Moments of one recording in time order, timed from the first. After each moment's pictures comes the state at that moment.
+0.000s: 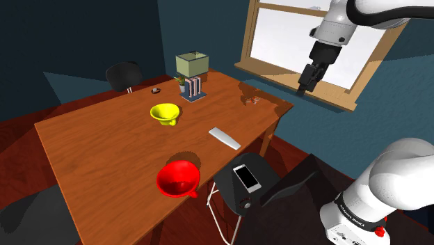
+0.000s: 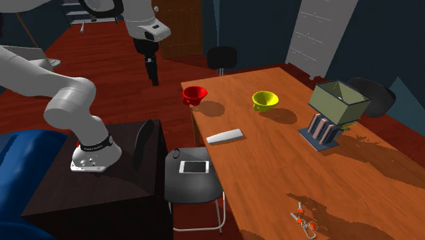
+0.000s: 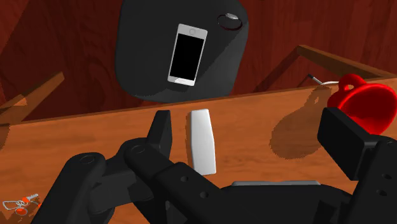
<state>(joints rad) -0.01 -0.76 -0.07 -2.41 0.08 1.65 -0.16</state>
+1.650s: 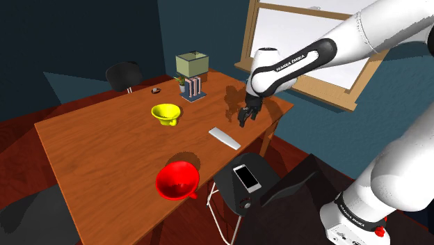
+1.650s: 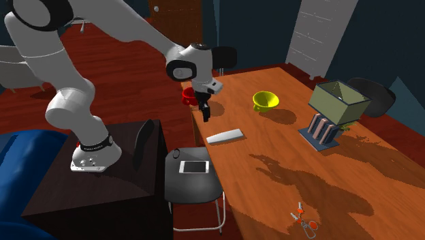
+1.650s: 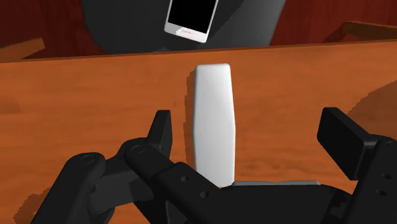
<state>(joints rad) 0.04 0.01 0.01 -2.35 0.08 2.37 -0.13</state>
